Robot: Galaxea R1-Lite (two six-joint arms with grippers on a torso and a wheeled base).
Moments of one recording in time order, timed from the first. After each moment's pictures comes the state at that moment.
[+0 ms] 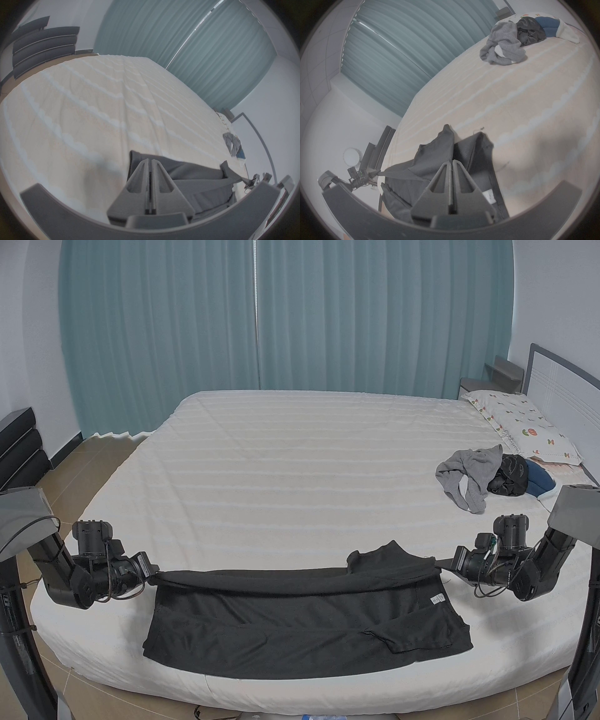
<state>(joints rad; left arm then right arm) 0.12 2.19 -0.63 -0.87 -0.32 -0.42 0.02 2.26 -0.69 -0.97 0.45 0.50</state>
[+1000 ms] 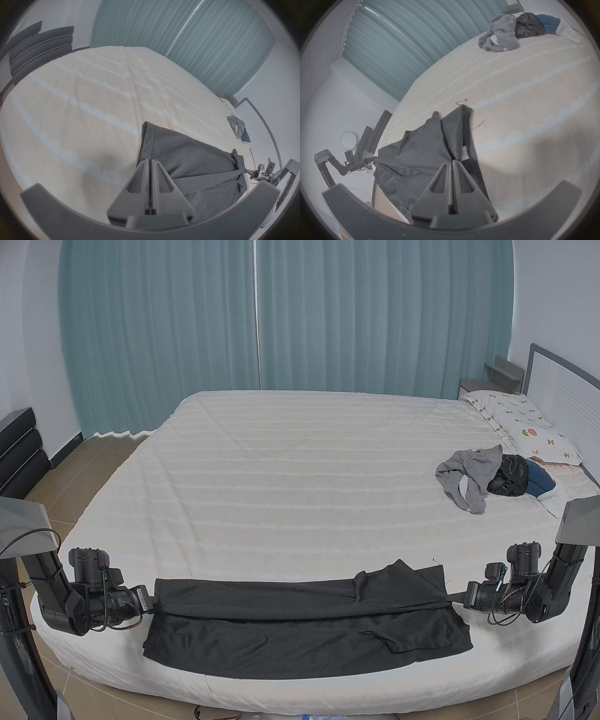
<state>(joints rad) 0.13 2.19 -0.43 -0.97 -0.32 -0.33 -0.06 2.28 -0.49 -1.03 0.53 0.31</state>
